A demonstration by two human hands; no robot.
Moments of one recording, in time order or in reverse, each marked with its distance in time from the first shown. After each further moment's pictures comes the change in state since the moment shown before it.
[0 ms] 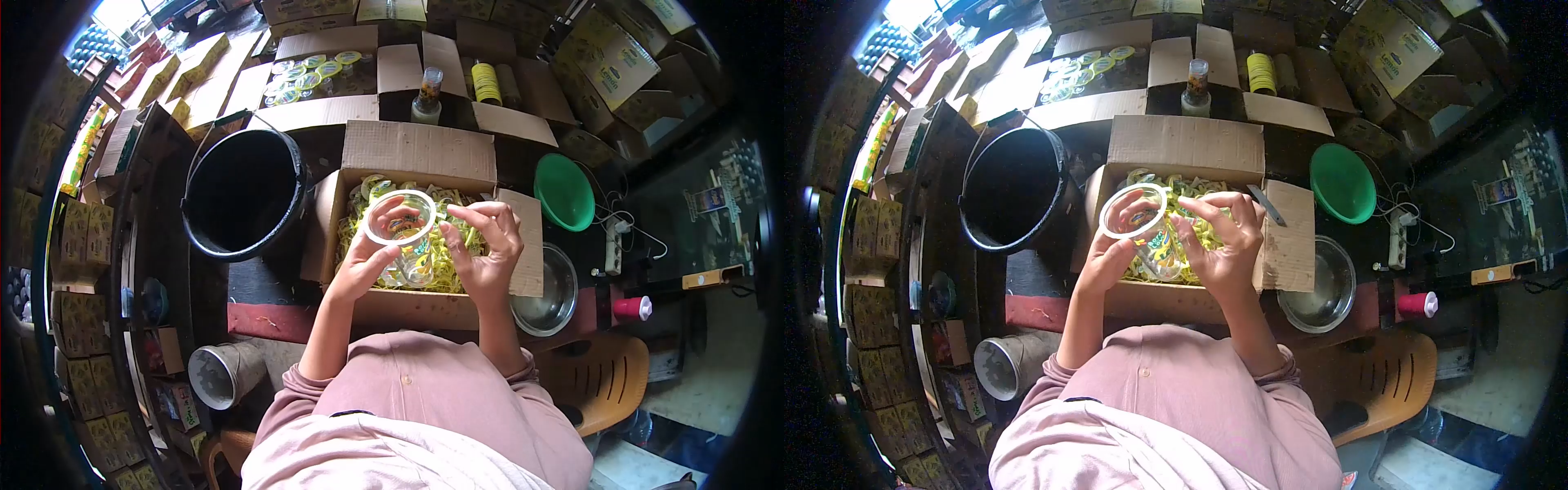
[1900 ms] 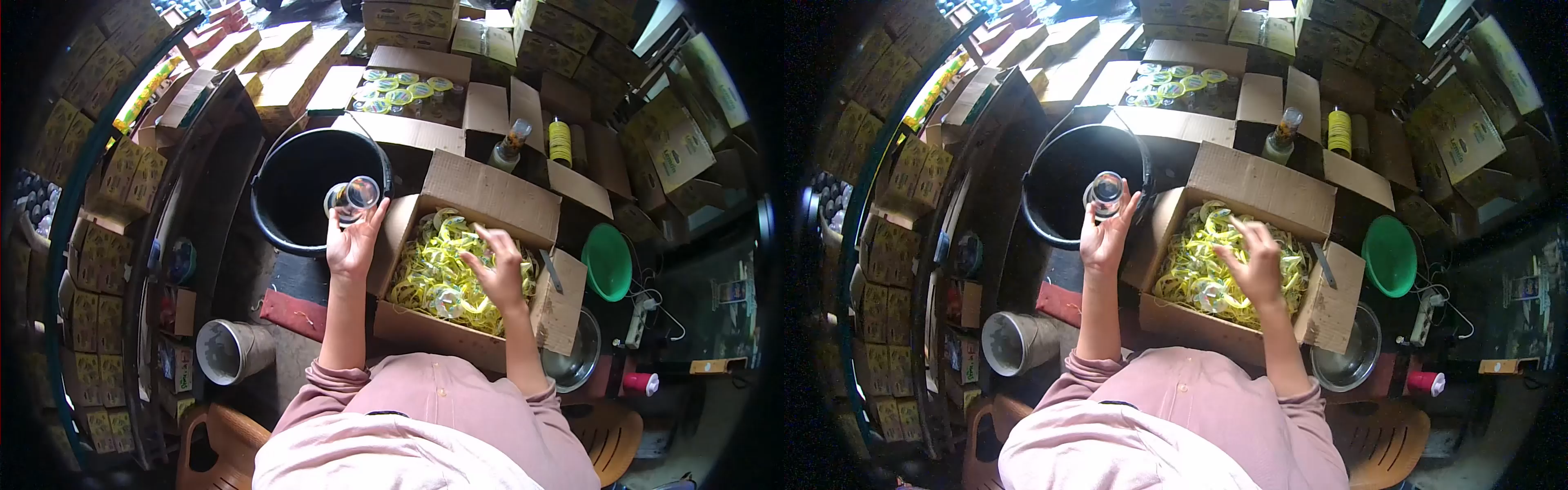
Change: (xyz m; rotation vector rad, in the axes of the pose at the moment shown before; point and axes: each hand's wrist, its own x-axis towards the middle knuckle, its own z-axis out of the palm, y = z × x) left_hand -0.017 0.042 -0.123 -1.383 0.544 0.345; right_hand -0.006 0.047 0.088 0.079 -0.423 0.077
